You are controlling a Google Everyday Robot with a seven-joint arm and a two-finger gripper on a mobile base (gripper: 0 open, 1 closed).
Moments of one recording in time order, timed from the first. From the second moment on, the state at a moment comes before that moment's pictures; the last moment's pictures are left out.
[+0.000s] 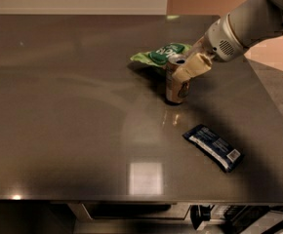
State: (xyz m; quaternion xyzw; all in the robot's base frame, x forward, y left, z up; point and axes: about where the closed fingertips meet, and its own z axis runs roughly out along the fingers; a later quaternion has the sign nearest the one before) arm 0.584 -0.116 0.922 -0.52 0.78 0.16 0.31
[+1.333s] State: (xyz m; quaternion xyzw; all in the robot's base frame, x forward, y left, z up) arm 0.619 -0.148 0.916 -0.47 0.79 0.15 0.38
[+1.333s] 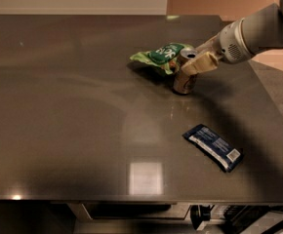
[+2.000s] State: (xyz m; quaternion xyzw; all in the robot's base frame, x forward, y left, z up) arm 0.624 -0.144 0.912 -0.47 0.78 0.15 0.38
